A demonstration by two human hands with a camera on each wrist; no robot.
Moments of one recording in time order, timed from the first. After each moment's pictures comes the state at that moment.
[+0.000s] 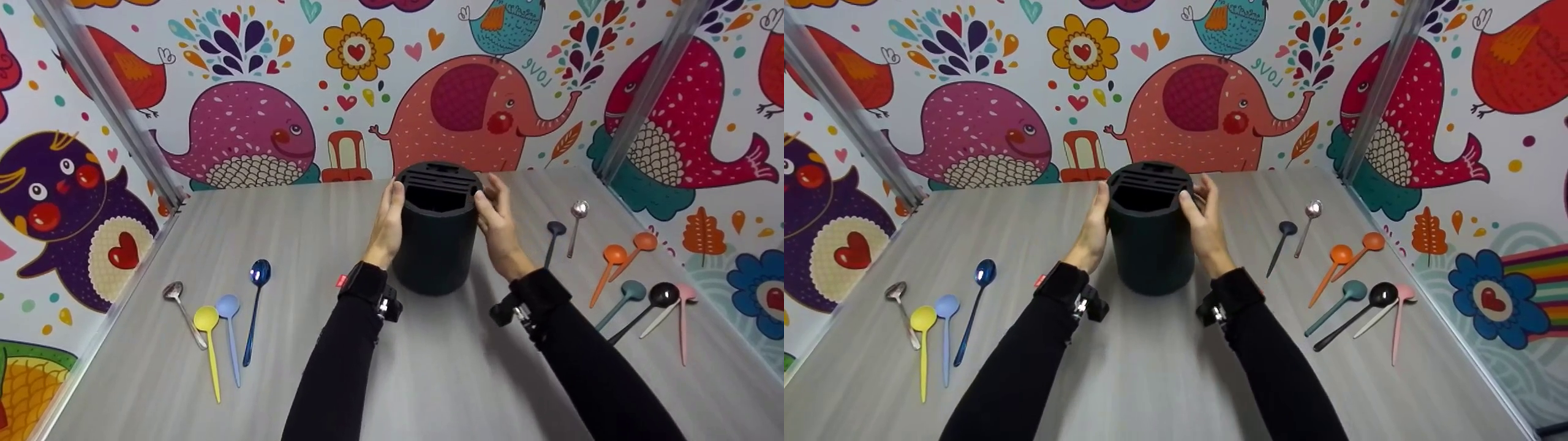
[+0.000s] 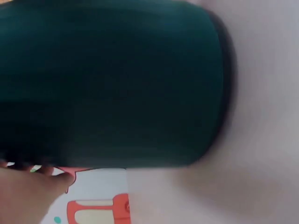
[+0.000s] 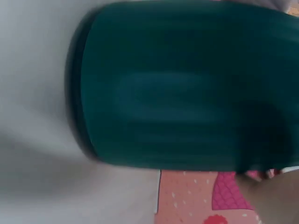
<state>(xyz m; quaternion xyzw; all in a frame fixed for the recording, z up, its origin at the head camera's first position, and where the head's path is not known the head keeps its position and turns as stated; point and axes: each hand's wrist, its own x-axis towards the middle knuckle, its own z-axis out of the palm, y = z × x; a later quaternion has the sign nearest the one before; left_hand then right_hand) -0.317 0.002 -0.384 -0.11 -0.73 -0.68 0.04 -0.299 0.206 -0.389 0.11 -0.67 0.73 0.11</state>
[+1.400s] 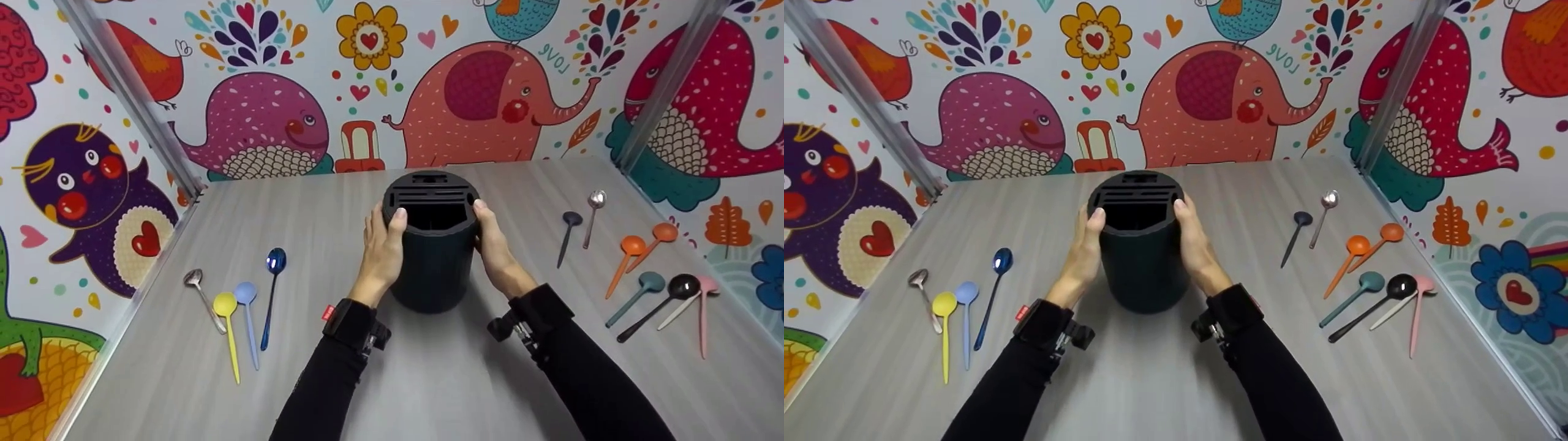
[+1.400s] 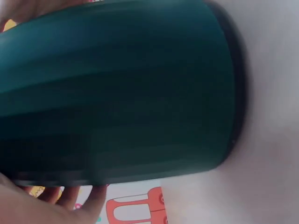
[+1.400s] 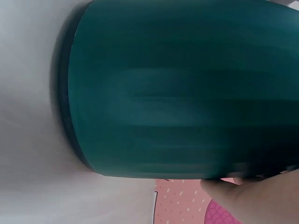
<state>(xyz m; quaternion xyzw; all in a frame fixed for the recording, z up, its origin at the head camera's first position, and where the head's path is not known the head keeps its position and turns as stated) -0.254 -0.026 -0.395 -0.06 -0.81 -0.57 0.08 -0.260 0.179 -0.401 0.11 -0.71 0.70 0.01</state>
